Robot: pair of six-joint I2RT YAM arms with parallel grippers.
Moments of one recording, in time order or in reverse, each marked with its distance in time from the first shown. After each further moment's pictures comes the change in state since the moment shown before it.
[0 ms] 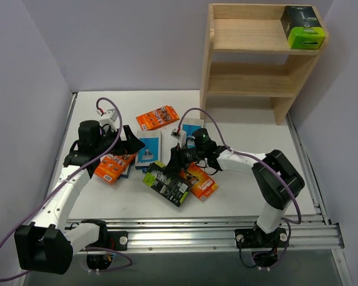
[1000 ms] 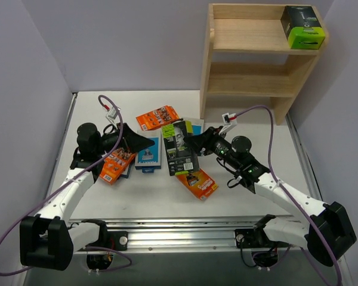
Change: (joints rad) left arm -0.002 0.018 -0.145 0.600 0.442 -0.370; right arm -0.049 -0.631 -0.292 0.199 0.631 0.355
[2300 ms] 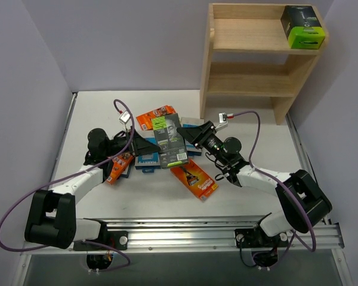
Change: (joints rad) left arm -0.069 0.195 -0.110 0.500 0.164 -0.394; right arm -0.006 0.328 -0.046 0.584 -0.007 0.436
